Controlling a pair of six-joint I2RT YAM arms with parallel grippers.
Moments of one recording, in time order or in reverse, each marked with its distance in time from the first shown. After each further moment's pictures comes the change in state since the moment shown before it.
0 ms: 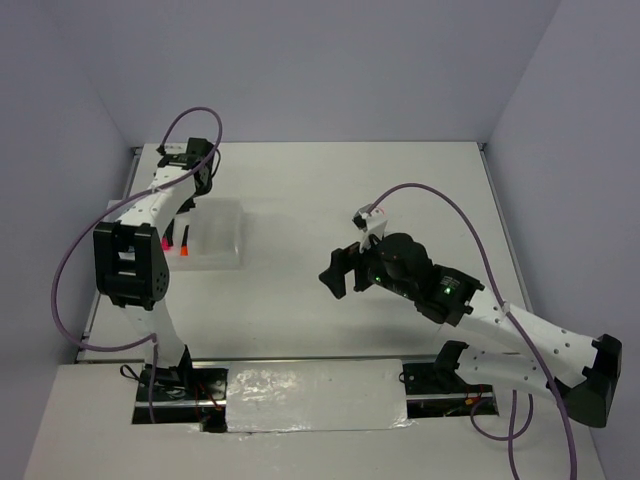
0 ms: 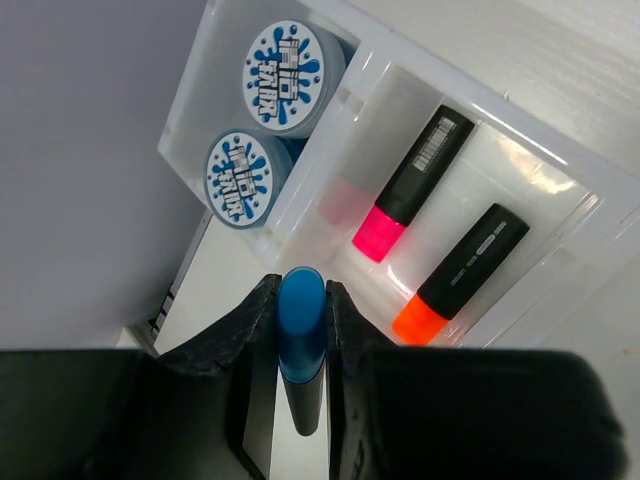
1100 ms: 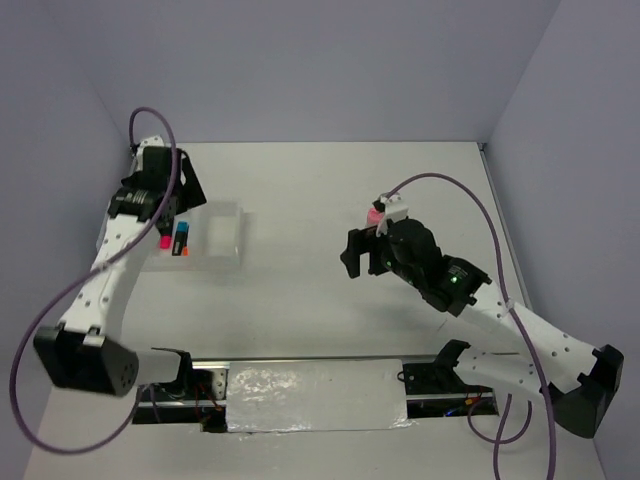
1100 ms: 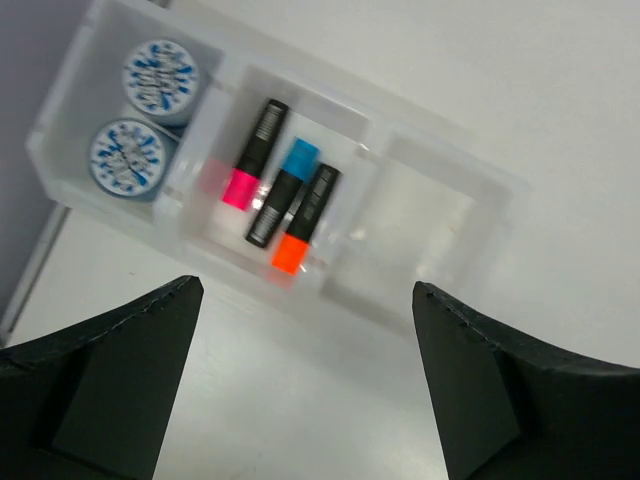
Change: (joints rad) left arm -0.013 -0.458 -0.176 0.156 0.368 -0.024; right arm -0.121 0.006 0.043 -0.107 0.078 -0.017
